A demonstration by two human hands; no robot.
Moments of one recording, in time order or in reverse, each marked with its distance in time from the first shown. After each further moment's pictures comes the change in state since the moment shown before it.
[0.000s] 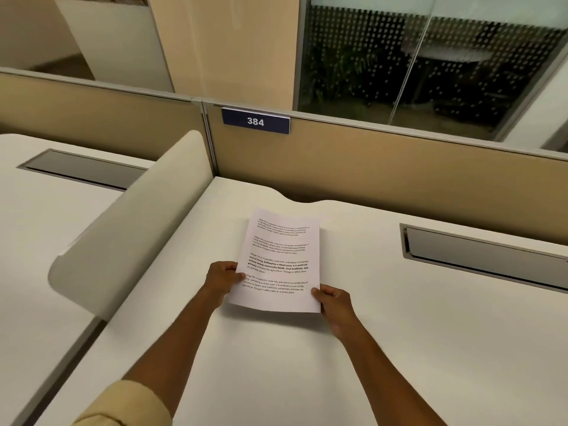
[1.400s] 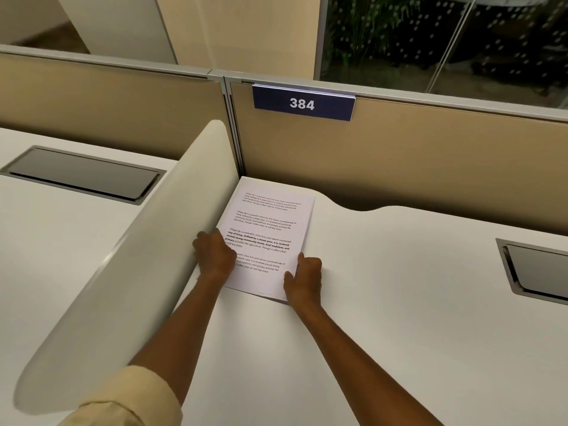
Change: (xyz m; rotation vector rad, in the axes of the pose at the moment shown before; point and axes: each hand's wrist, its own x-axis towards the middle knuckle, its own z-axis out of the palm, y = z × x) left_hand 0.195 0.050 -0.097 0.800 0.486 0.179; right_hand 0.124 -0.043 0.238 -0.733 0.152 -0.215
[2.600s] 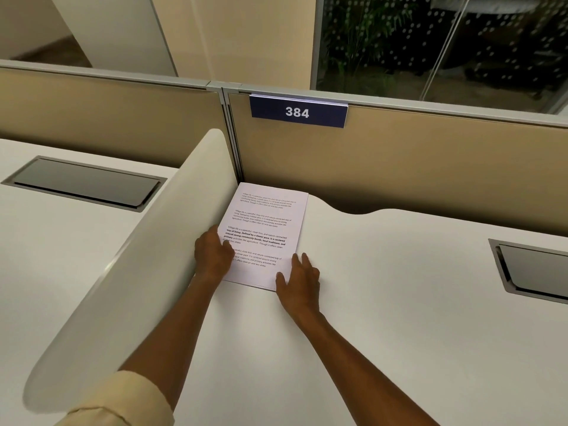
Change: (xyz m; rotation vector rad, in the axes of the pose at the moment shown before) left_hand -0.004 0.003 -0.023 -0.198 0.023 0.134; right_hand -0.007 0.002 0.002 -0.184 -0.049 -0.097
